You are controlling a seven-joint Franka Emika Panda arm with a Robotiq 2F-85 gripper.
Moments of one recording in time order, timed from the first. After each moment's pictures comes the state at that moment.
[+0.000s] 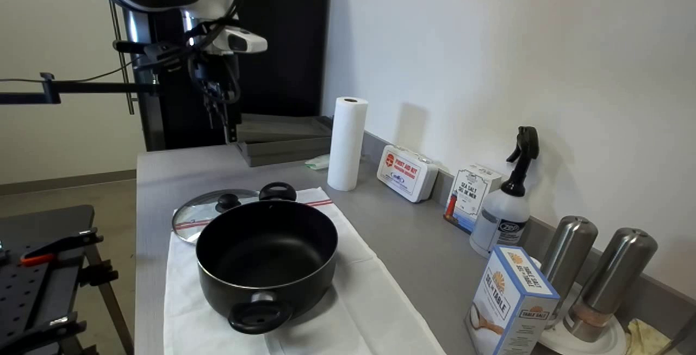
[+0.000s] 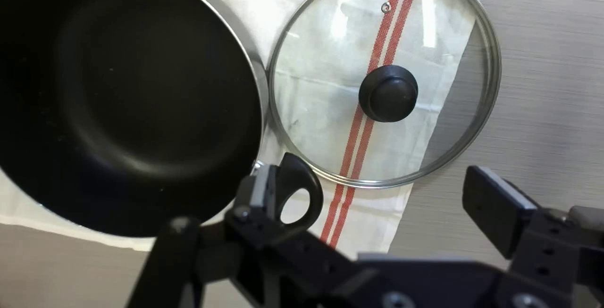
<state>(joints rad) 0.06 -0.16 0.09 -2.53 -0.01 2.42 0.06</state>
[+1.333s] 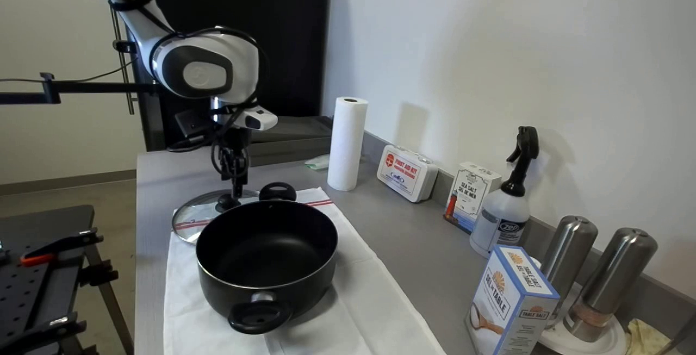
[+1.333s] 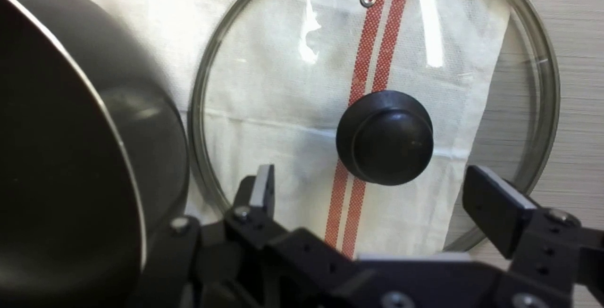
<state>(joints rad) 0.10 0.27 0.11 -2.41 -0.02 2.63 0.17</state>
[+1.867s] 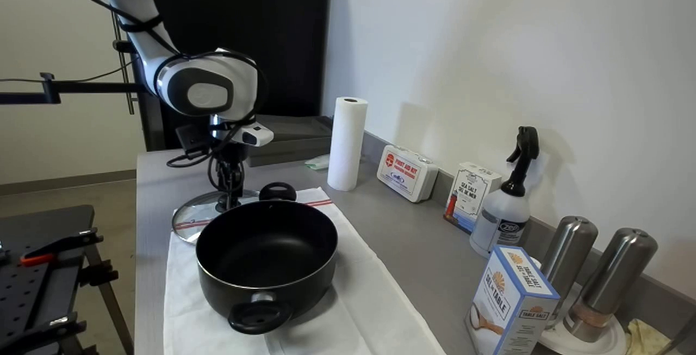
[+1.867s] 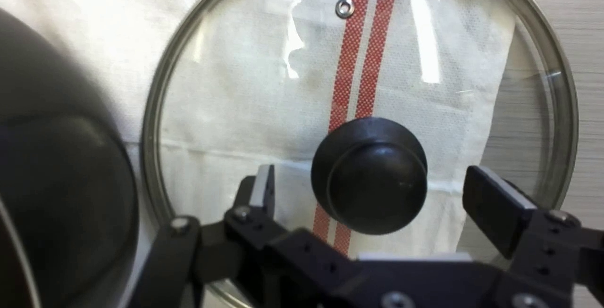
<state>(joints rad) 0.15 0.38 0.09 -2.38 -0.03 2.67 0.22</state>
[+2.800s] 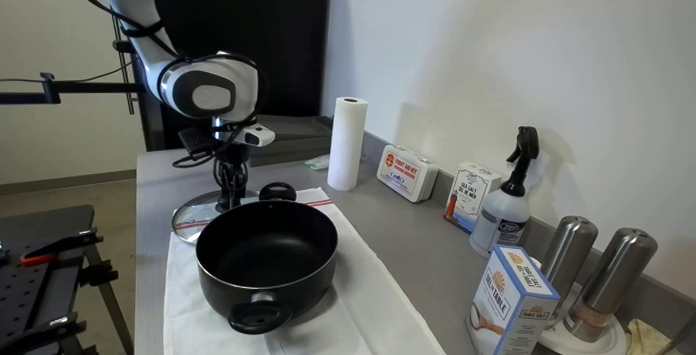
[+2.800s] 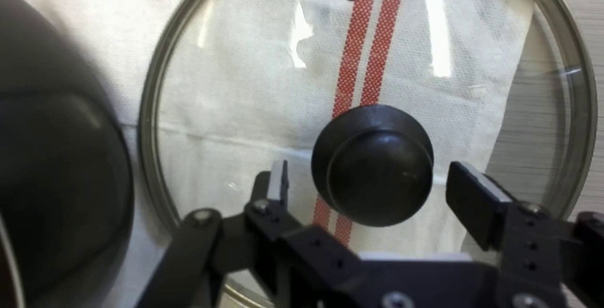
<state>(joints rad) 0.21 0.40 0.05 -2.35 -0.06 2.67 0.24</state>
